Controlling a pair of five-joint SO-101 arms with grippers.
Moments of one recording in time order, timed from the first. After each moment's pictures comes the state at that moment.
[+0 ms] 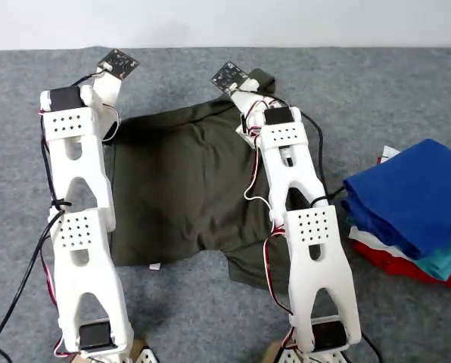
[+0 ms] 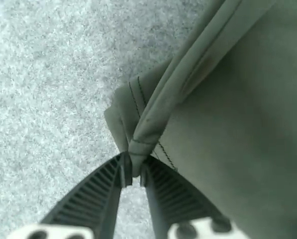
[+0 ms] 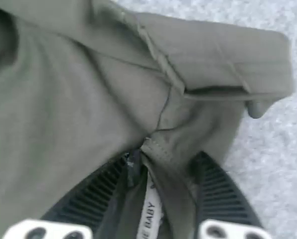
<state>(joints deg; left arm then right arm) -13.2 60.7 -72.1 97.8 -30.3 -12.6 70.3 -66.0 58.5 36.1</state>
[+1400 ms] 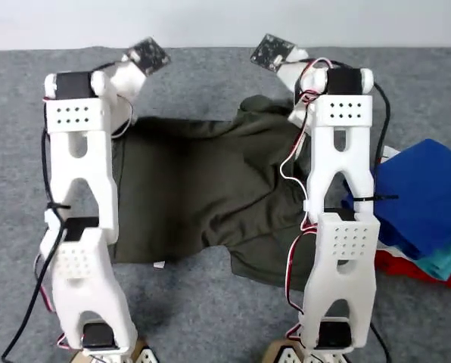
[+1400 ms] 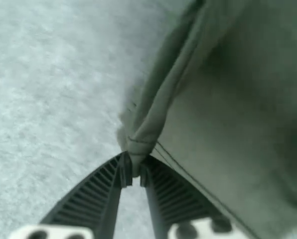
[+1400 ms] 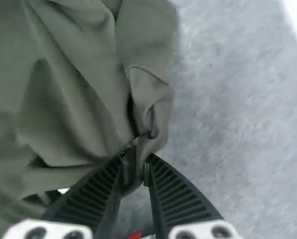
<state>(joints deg) -6.9 30.2 -41.6 99.2 -42.6 -3.3 44.7 -66.0 94.9 53.8</state>
